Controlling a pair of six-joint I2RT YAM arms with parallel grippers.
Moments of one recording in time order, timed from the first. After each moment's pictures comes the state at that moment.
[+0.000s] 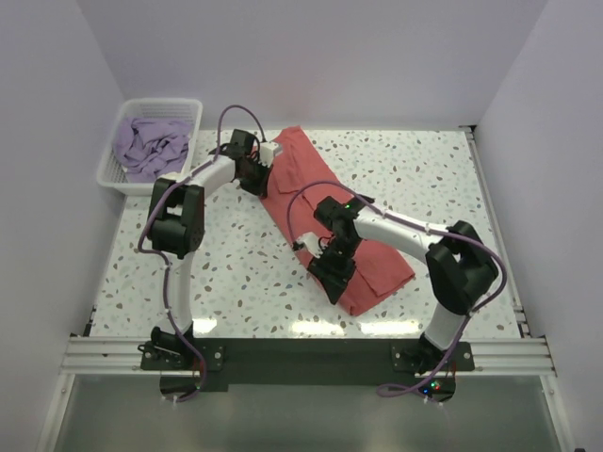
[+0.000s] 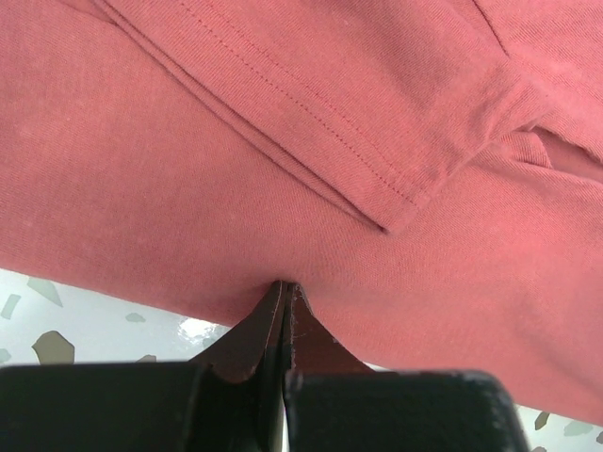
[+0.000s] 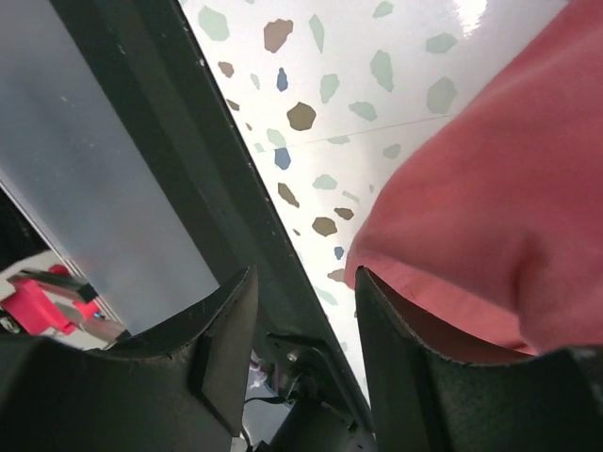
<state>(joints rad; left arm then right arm) -0.25 2.22 1.69 -0.53 0.32 0.20 0.75 1.75 1.24 -1.10 -0.55 -0.34</state>
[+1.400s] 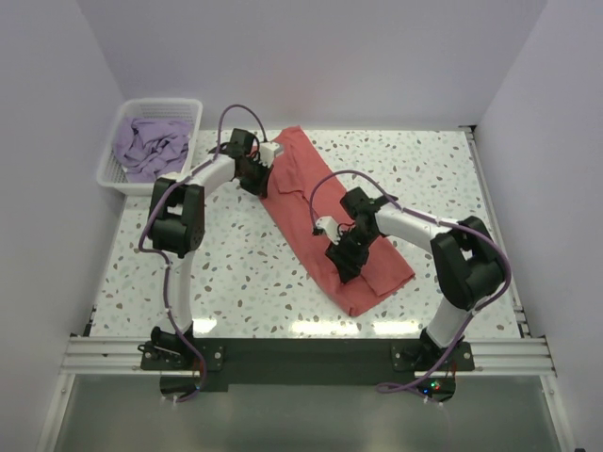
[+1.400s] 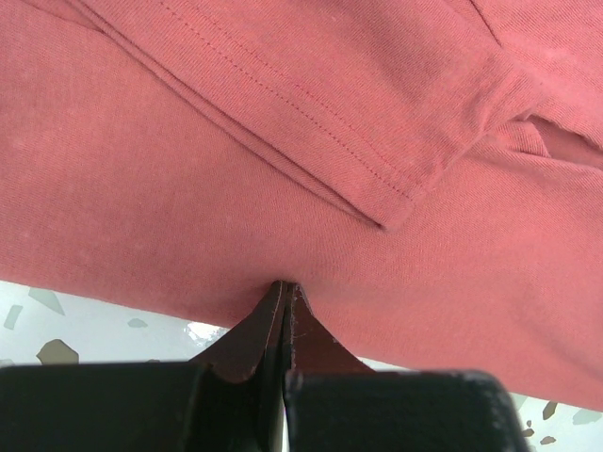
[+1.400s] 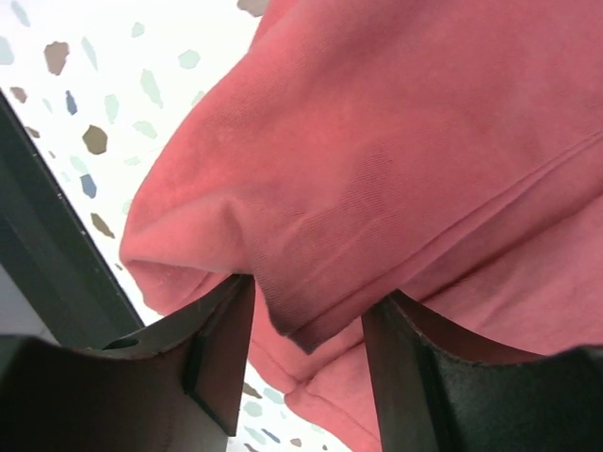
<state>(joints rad) -0.25 2.23 1.72 -0.56 0.34 0.25 0.54 1.74 1.09 -0.82 -0.49 -0.56</state>
